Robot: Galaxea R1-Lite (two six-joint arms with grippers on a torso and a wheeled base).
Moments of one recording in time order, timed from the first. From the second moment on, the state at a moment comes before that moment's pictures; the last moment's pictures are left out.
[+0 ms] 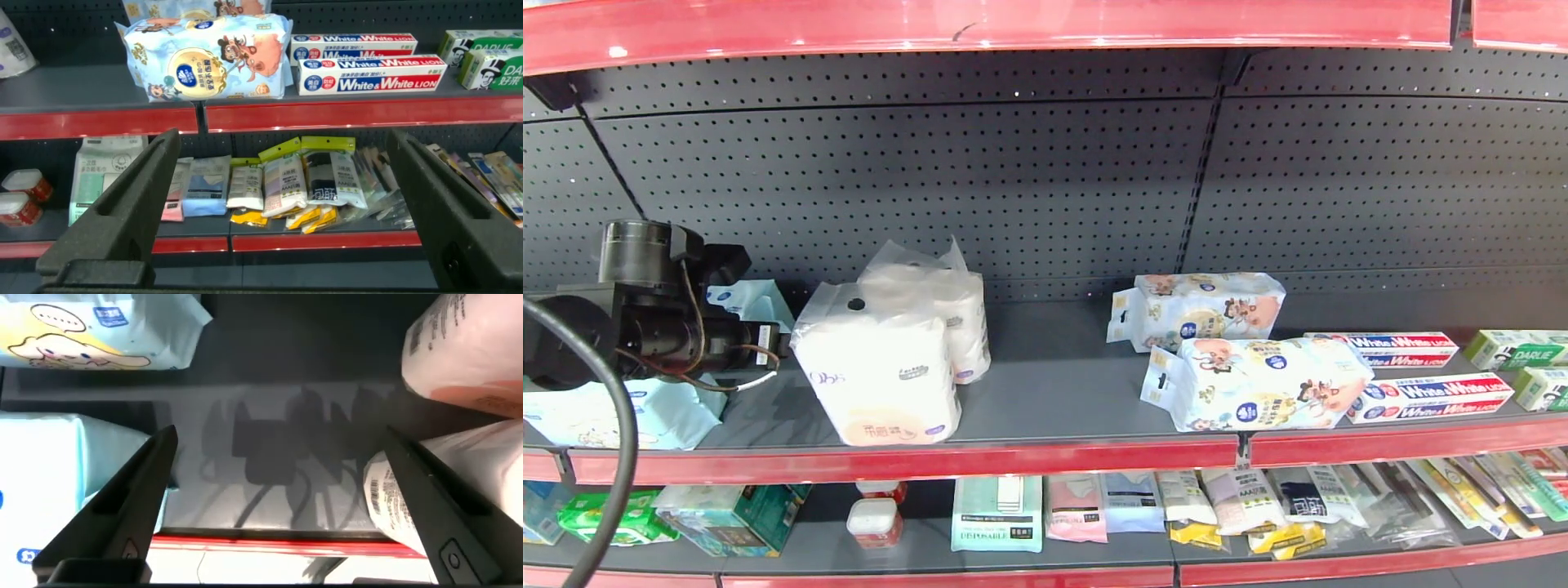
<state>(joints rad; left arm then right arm) 0.07 1.78 -0.95 -0.17 0.01 0.08 0.00 0.00 0.00 0.00 -0.01 0.00</state>
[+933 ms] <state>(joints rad) 0.04 1.79 -0.95 -0.17 0.01 0.08 0.00 0.00 0.00 0.00 -0.01 0.00</state>
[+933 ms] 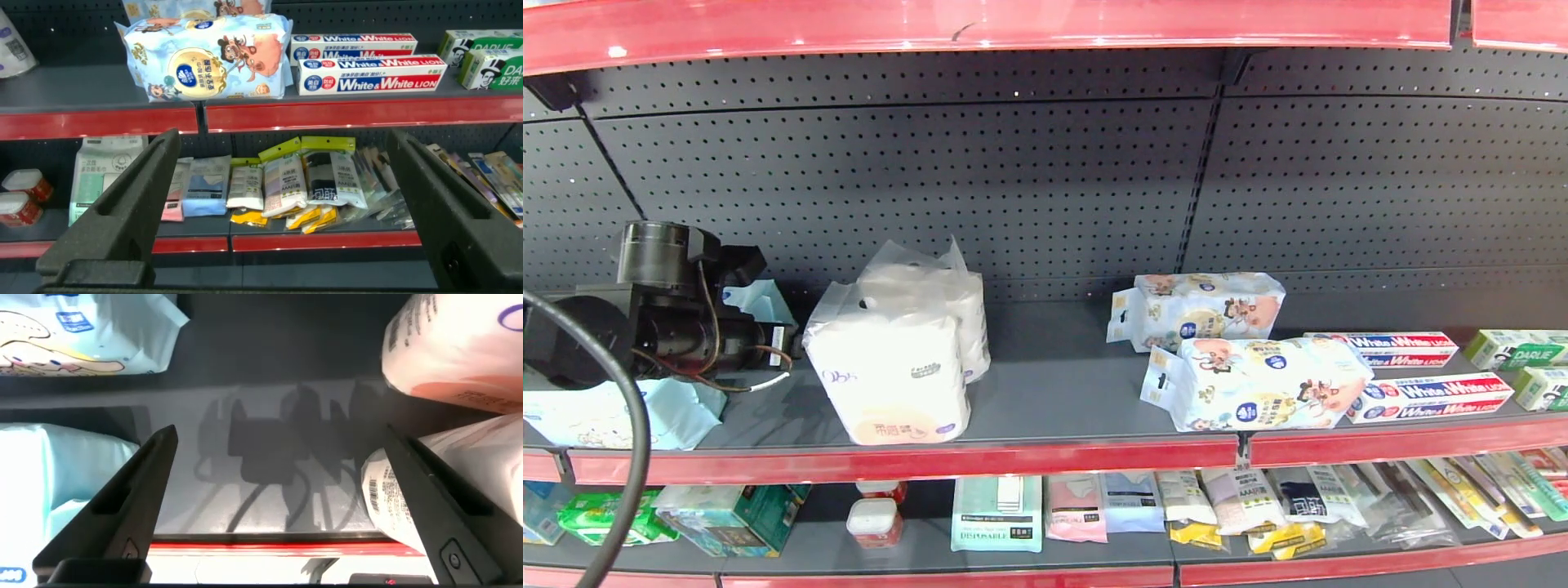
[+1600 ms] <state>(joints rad) 0.02 1.79 -0.95 -0.17 0.01 0.08 0.00 0.00 0.00 0.00 -0.01 0.00</state>
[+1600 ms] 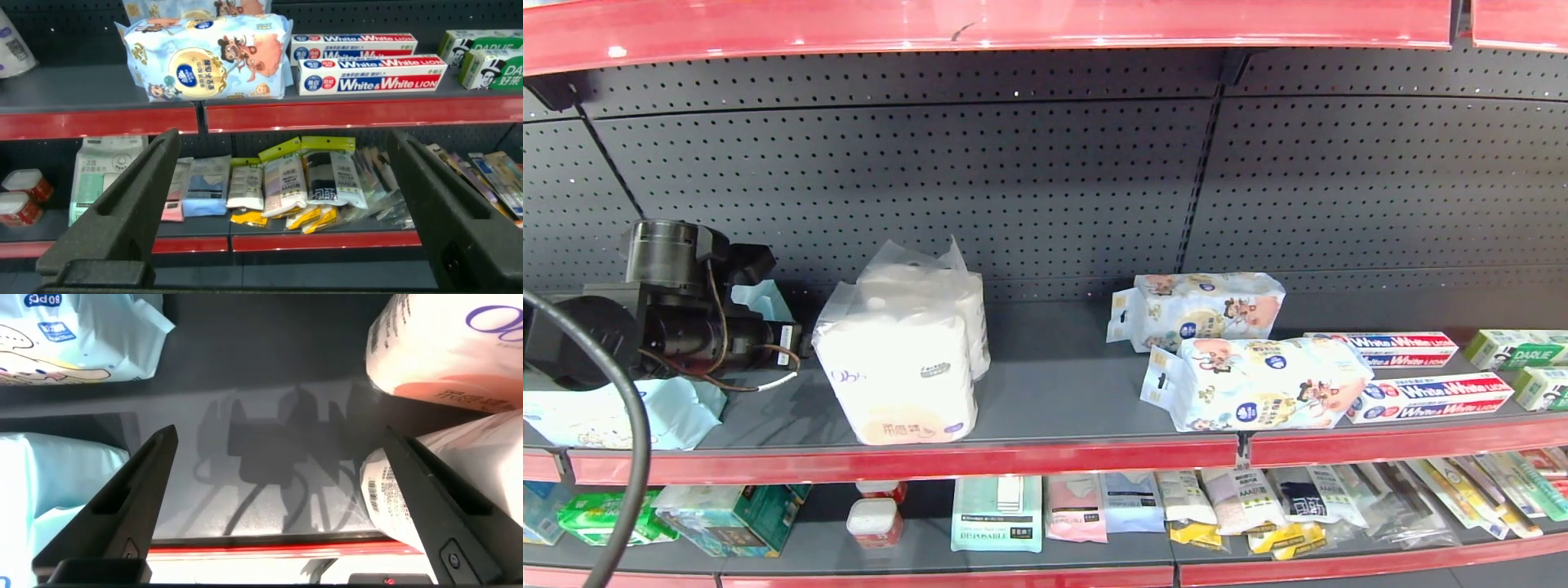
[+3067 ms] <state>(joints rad) 0.00 1.79 -0.94 -0.18 0.01 0.08 0.00 0.00 0.00 0.00 -0.01 0.00</state>
